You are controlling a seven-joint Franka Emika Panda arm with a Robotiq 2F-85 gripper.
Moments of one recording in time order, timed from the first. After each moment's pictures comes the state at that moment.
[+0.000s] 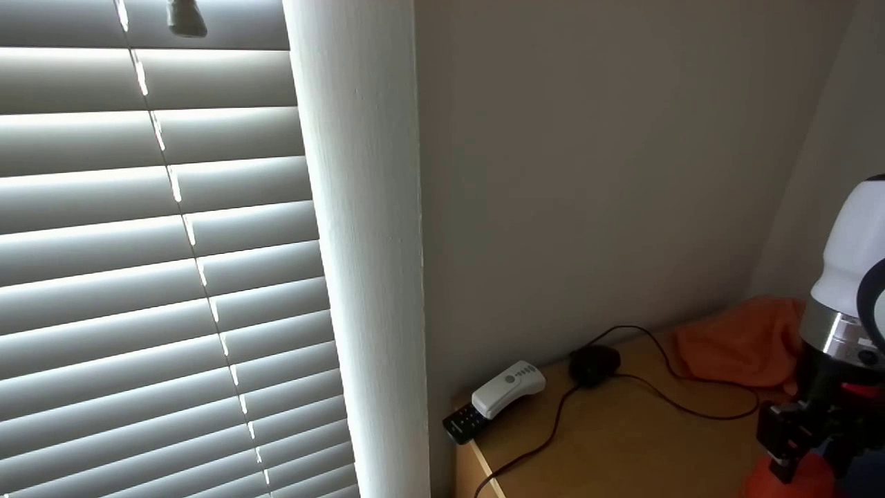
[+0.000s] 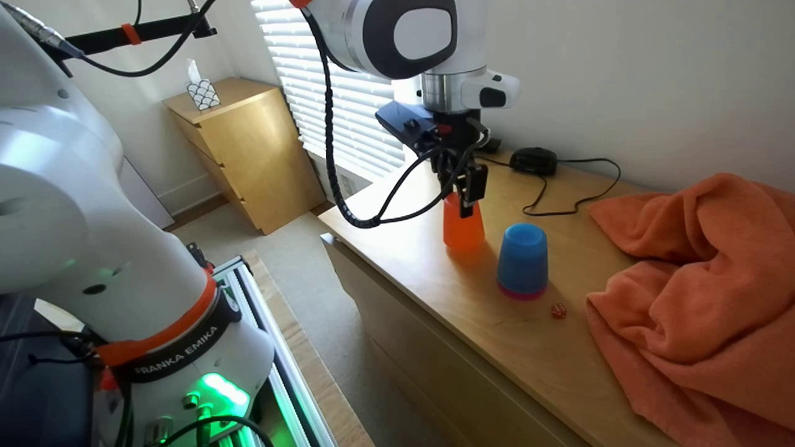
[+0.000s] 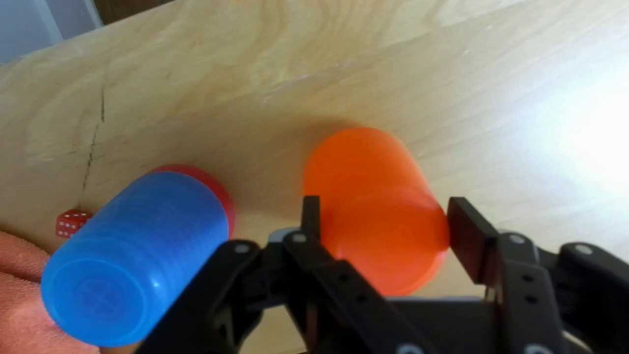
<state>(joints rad) -0.07 0.00 -0.04 -2.59 -0.03 2.54 0.14</state>
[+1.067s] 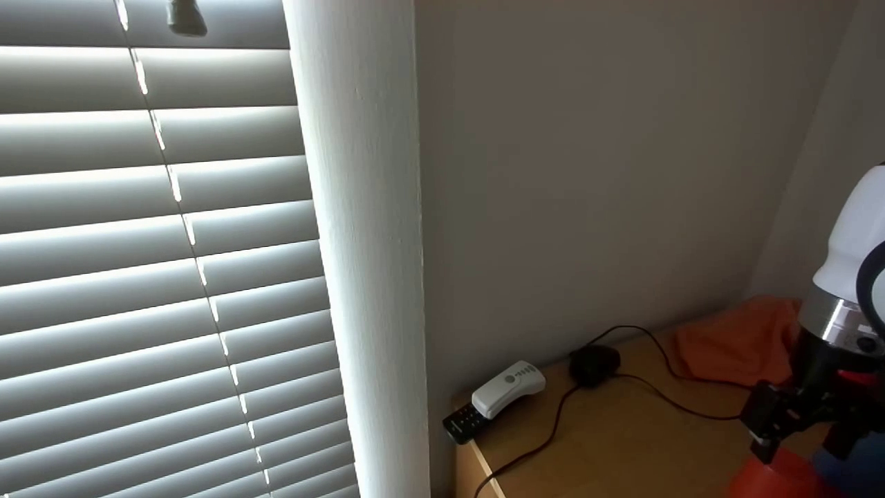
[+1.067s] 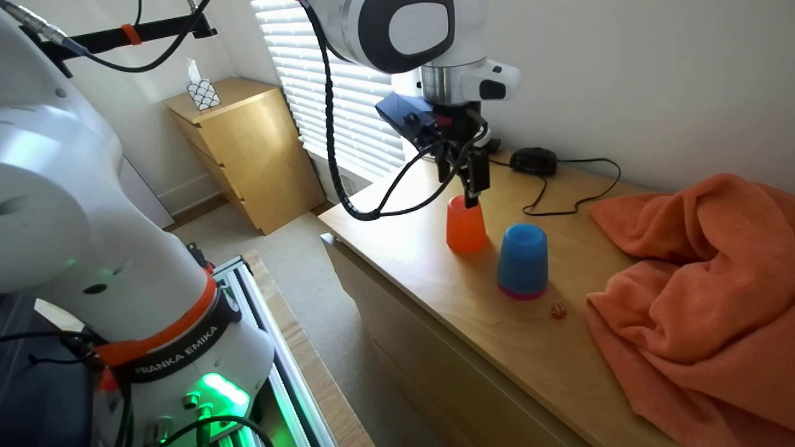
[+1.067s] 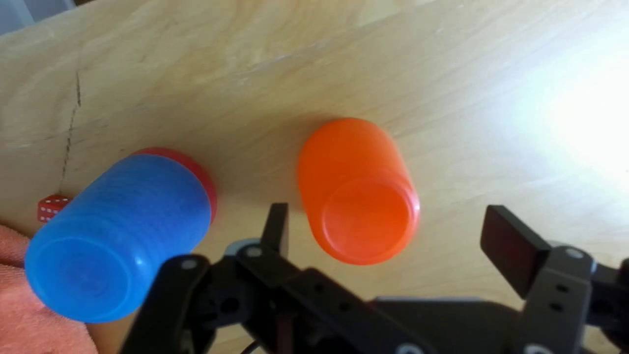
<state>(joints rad) -0.06 -0.03 -0.04 -2.59 0.02 2.55 0.12</state>
